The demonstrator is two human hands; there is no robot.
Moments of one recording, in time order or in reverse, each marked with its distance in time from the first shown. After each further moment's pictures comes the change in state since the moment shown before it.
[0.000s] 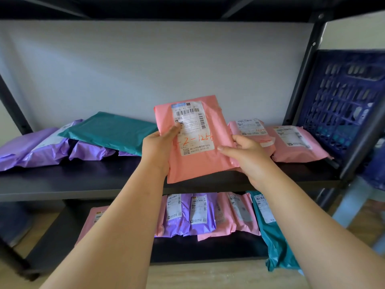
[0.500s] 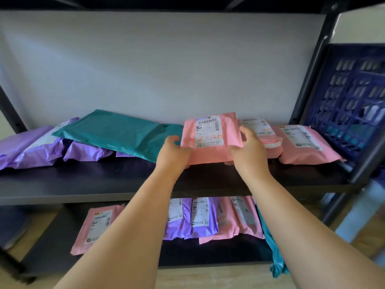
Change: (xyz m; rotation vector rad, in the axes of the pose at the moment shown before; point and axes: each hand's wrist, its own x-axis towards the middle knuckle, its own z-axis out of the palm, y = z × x) left_hand 0.029 -0.037 0.014 0.521 -0.033 0.092; right_hand 0.040 0.025 0.012 -0.368 0.372 -0.136
